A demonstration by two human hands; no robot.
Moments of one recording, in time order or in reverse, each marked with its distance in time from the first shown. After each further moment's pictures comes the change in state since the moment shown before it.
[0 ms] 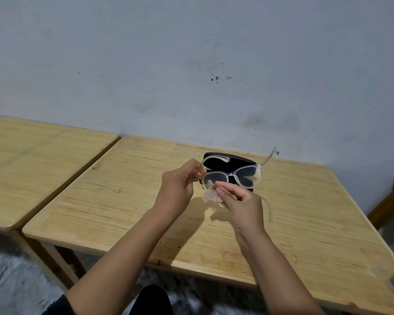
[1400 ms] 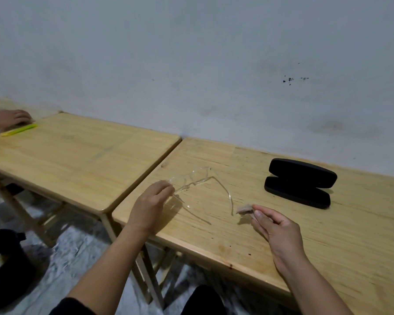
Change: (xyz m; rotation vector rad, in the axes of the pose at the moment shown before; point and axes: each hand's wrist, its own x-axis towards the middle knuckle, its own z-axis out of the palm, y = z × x) left_hand -0.068 -0.115 -0.160 0.794 -0.028 0.133; right_hand -0.017 0.039 0.060 0.090 -0.039 0.278
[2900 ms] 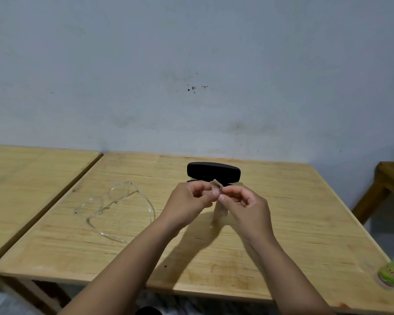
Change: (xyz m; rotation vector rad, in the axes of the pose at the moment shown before) left_hand 0.111 0.235 0.020 -1.221 -0.496 -0.414; right_hand 0.011 -0.060 -0.095 -0.204 0.120 -0.430
